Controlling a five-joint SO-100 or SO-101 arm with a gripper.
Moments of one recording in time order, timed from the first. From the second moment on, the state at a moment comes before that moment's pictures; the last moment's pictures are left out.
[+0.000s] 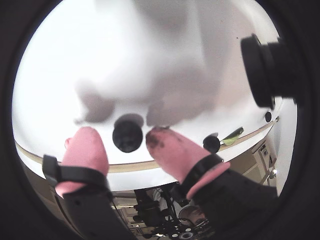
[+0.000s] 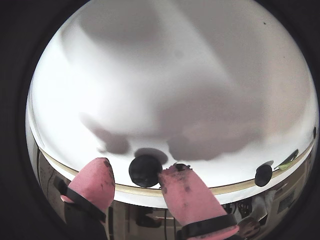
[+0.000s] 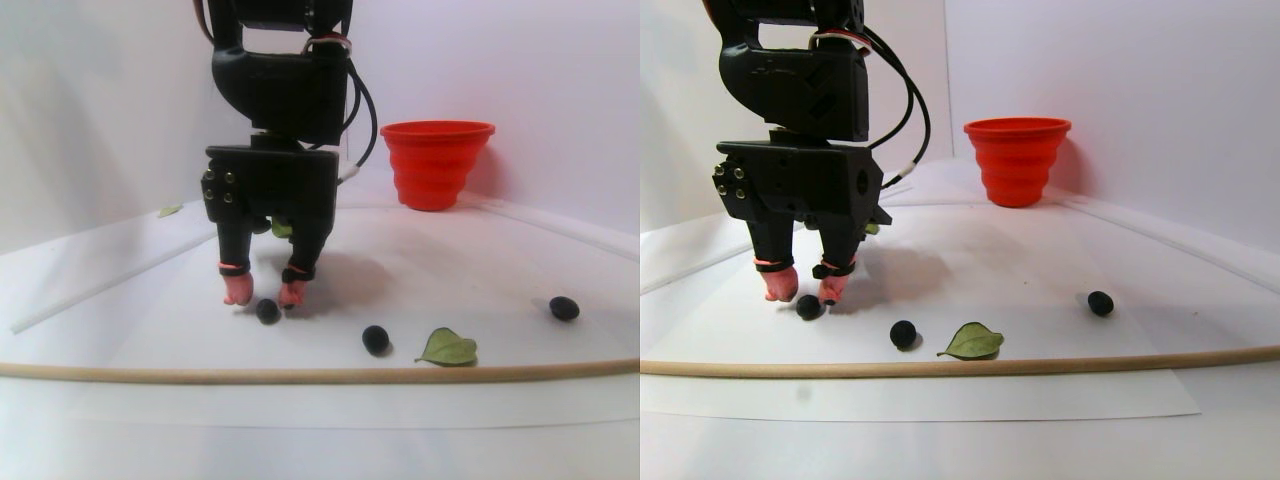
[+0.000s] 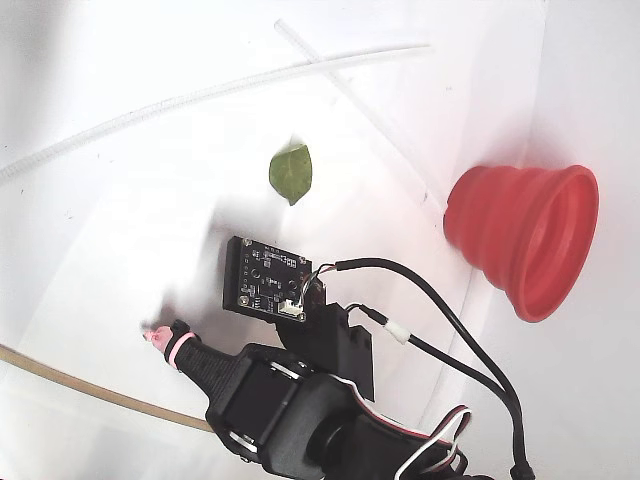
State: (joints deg) arm -2.1 82.0 135.7 1.8 -82.0
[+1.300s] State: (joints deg) arm -2.1 78.8 137.4 -0.5 -82.2
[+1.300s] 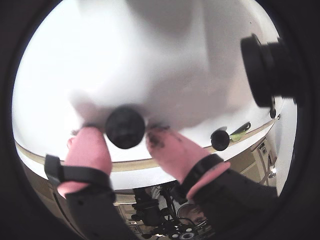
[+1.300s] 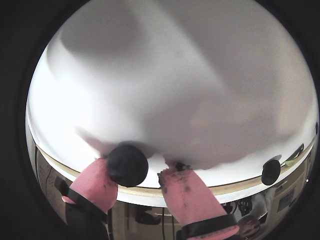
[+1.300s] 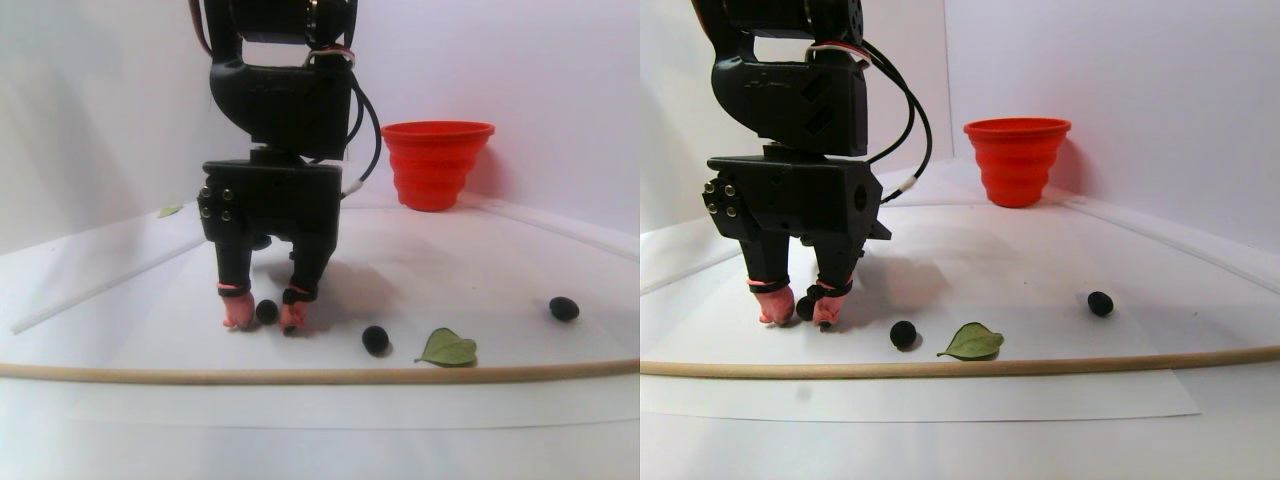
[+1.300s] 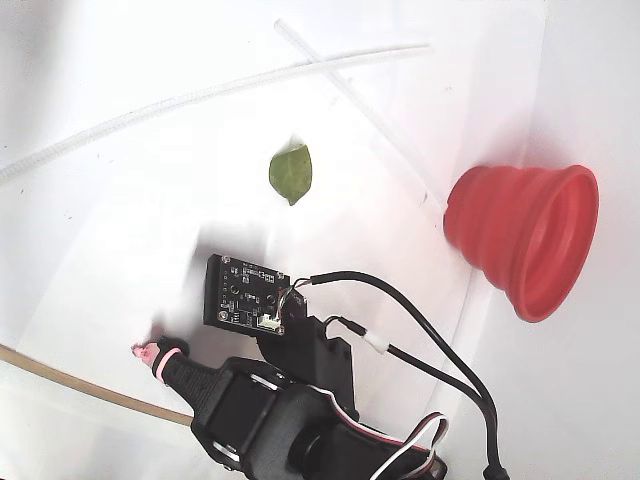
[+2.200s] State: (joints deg) arm -2.1 78.8 132.8 2.9 -80.6
